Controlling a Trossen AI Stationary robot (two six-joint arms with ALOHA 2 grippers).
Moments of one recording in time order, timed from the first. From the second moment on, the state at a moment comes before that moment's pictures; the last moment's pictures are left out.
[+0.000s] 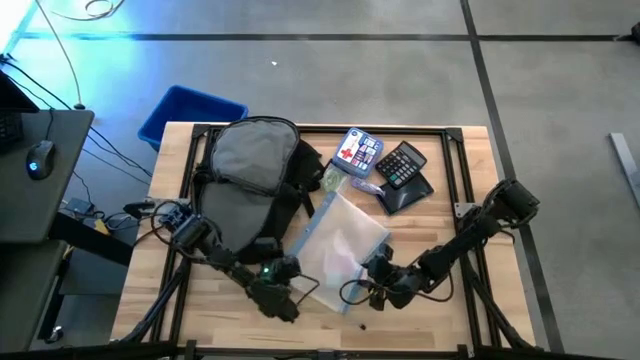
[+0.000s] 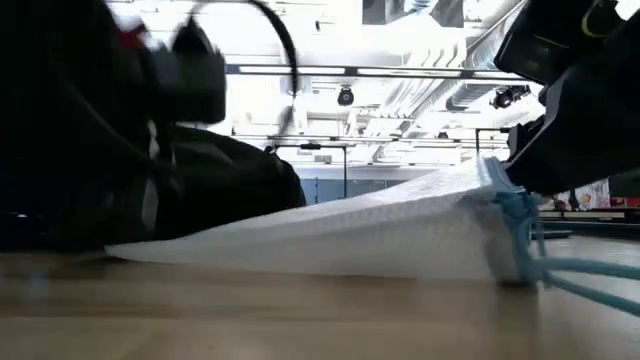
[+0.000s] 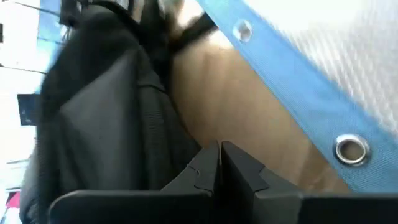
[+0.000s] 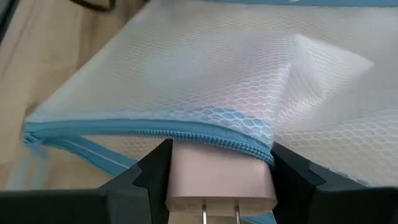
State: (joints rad) left arm -0.65 2.24 1.49 -1.46 -0.90 -1.12; right arm 0.67 1.75 0.72 0.19 0.60 0.72
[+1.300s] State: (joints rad) left arm -0.52 2.18 1.30 -0.81 -0.74 -0.78; right arm 0.74 1.86 0.90 -0.06 0.41 0.79
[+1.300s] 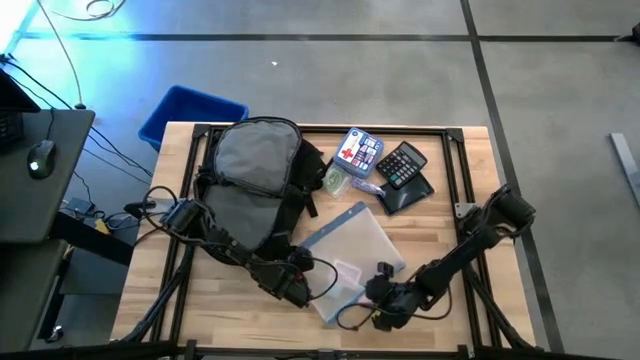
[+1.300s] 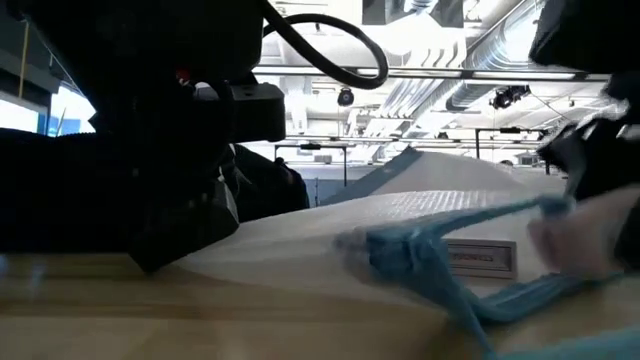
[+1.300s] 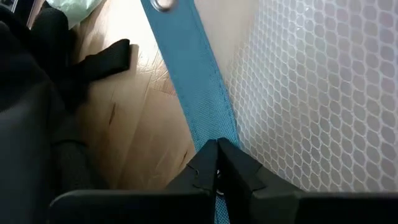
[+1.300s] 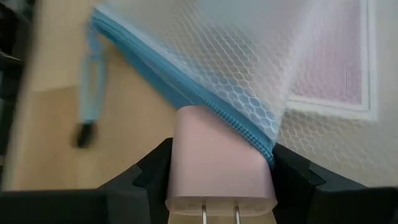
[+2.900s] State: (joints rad) left arm -0.53 2.18 1.30 -0.90 -0.73 -0.91; right arm 0.79 1.89 1.02 -0.32 0.38 0.99
